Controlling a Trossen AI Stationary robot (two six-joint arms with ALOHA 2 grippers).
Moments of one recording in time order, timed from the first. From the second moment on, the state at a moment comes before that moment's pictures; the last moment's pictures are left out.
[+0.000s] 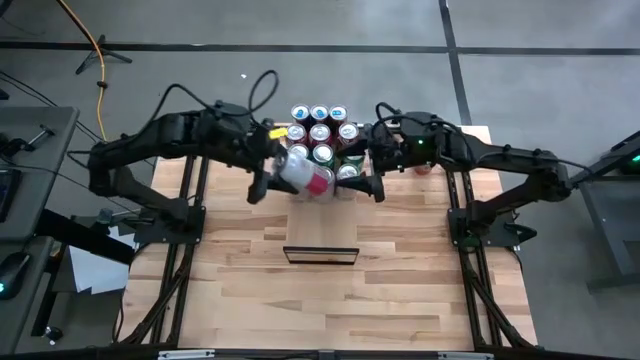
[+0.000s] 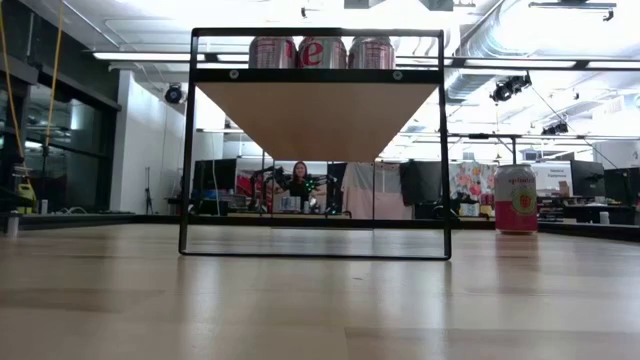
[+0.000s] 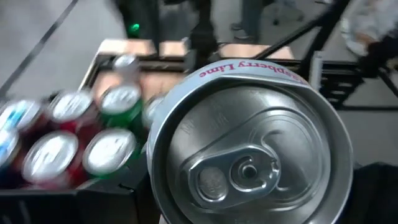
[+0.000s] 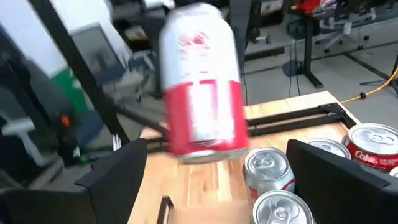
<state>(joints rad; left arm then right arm) 0.10 1.34 1.73 -0.92 0.08 0.02 -0.13 1.31 1.38 -0.26 -0.23 0.19</state>
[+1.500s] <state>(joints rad) -0.22 1.56 1.86 -0.91 -0.05 0.58 0.14 1.57 1.55 -0.36 -0.36 0.33</state>
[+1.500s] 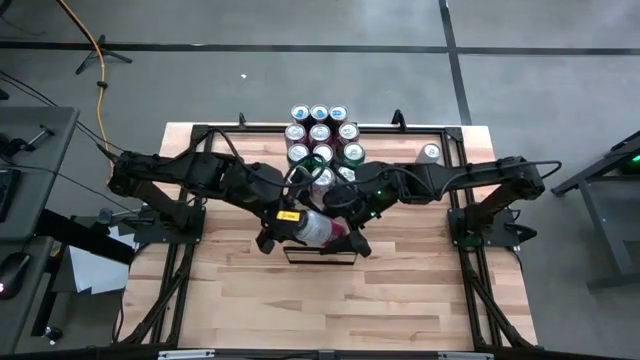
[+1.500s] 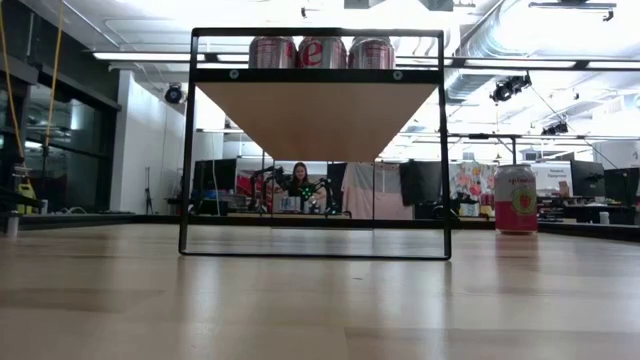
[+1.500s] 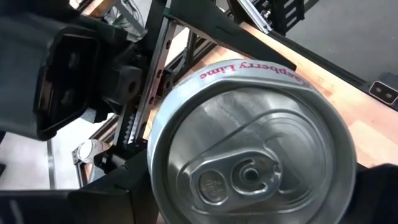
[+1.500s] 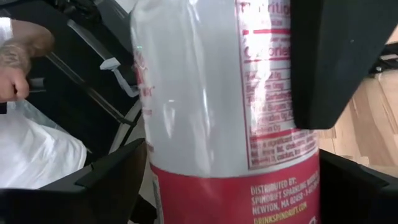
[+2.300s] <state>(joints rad) -0.22 1.56 1.87 -0.90 -0.12 0.30 0.13 1.48 1.55 -0.52 -0.40 0.19</state>
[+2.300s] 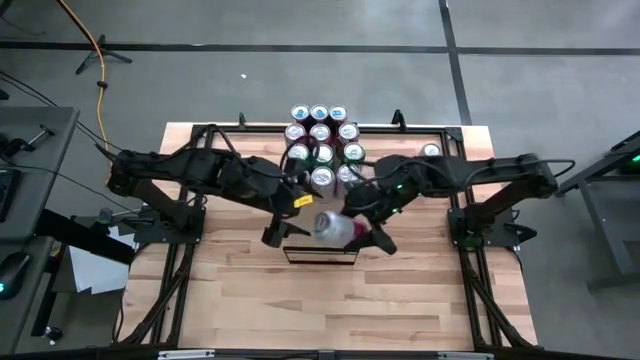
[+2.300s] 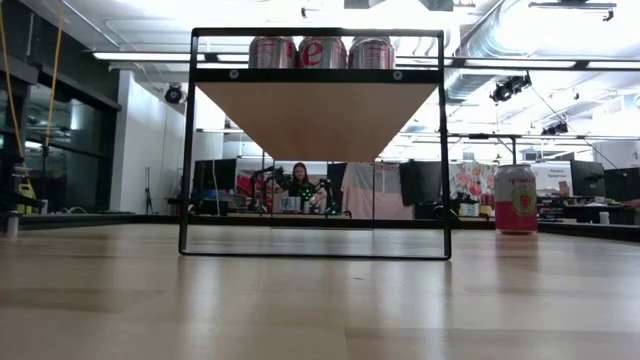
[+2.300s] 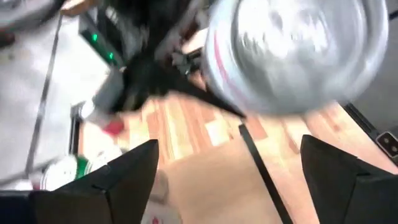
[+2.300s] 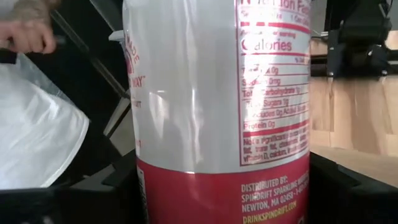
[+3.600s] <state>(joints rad) -0.29 1.13 0.84 0.38 -0.50 -0.15 0.20 1.31 1.18 -0.19 0.14 0.27</state>
